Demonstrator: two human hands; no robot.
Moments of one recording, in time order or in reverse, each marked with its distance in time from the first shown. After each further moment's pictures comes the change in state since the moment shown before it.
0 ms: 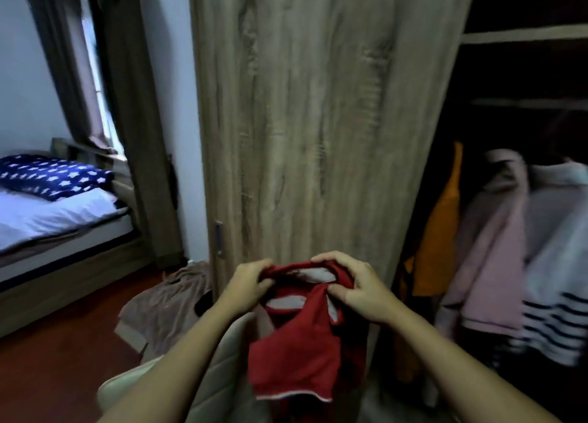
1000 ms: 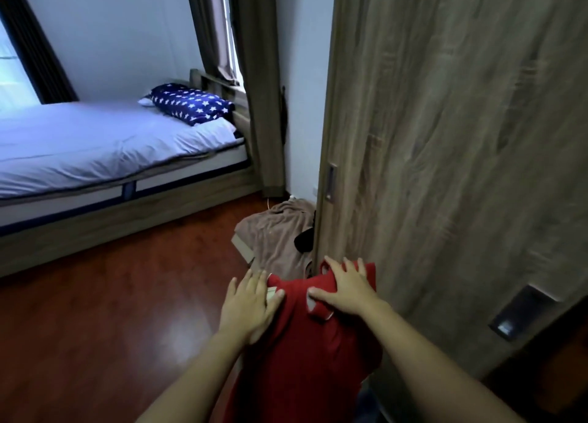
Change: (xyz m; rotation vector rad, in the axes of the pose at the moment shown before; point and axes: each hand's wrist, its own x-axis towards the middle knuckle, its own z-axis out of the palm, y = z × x) left_hand -0.155 -0.154 0.001 0.544 -0.036 -0.612; right_hand 0.079 0.064 0.247 -0.405 -0.524 0.331
